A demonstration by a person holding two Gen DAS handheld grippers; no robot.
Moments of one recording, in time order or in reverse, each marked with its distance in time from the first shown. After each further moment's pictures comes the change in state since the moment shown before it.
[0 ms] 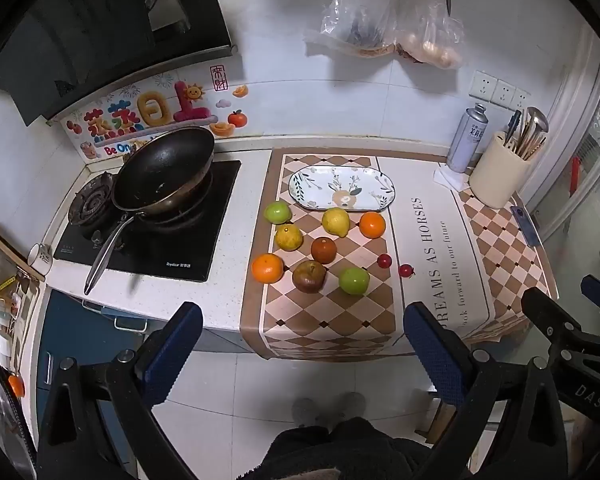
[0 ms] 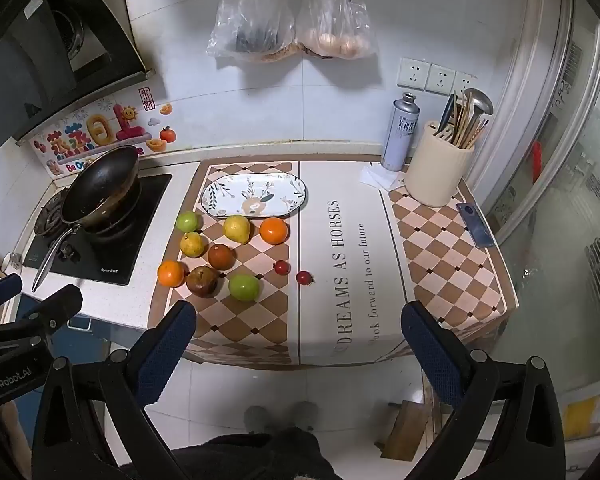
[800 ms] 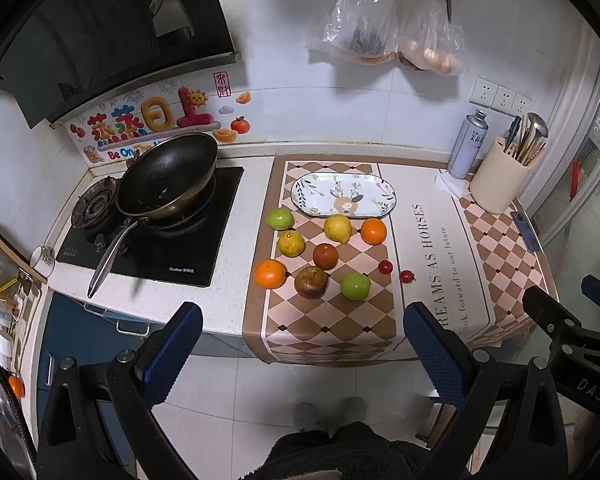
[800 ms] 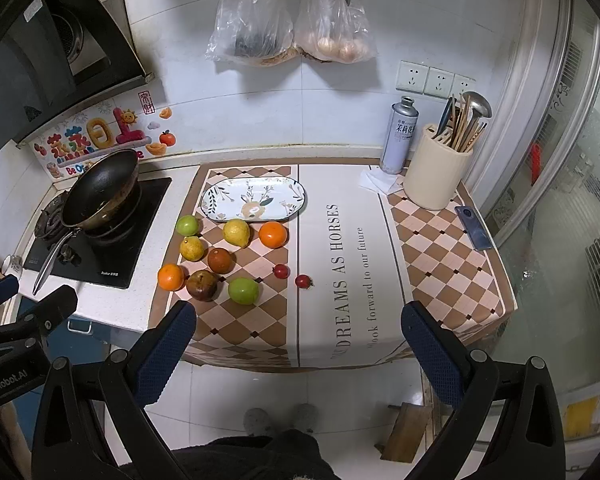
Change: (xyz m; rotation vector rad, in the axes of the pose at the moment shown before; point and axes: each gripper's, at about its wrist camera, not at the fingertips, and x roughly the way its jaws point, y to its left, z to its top) left arm -0.005 0.001 0.005 -0.004 -0.014 -0.001; right arm -0.008 -0.005 0.005 0.009 -0.012 0.010
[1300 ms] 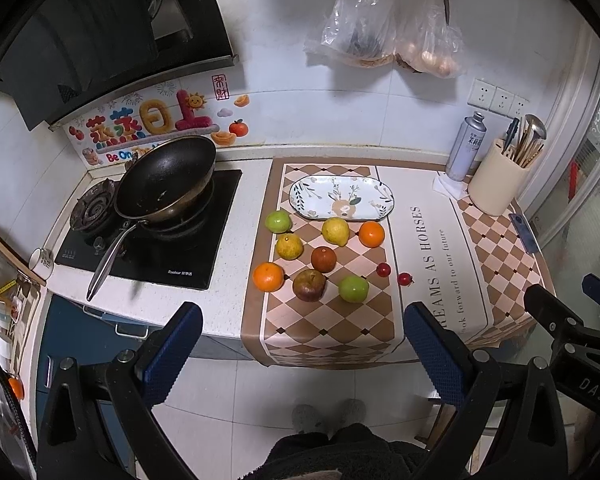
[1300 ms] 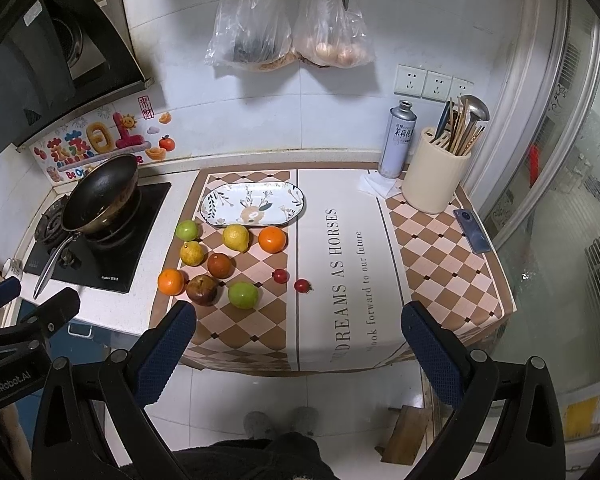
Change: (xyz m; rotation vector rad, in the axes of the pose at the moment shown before) left arm -0.002 -0.002 0.002 0.000 -0.007 -0.002; right arm -0.003 -0.002 0.004 0.002 -0.011 -0.003
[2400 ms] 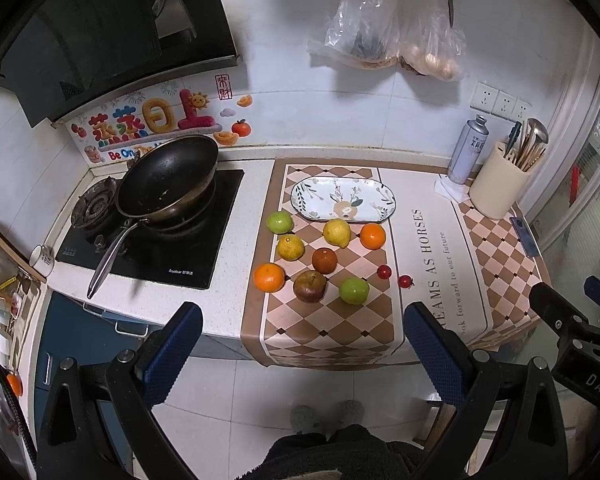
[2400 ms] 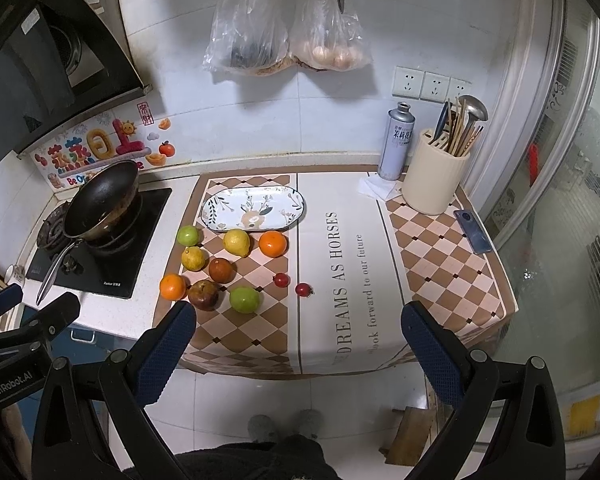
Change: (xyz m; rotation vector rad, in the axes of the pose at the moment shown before) left arm -0.009 -0.007 0.008 -0.005 -0.007 0.000; right arm -0.003 0.001 0.003 0.008 -0.012 0.002
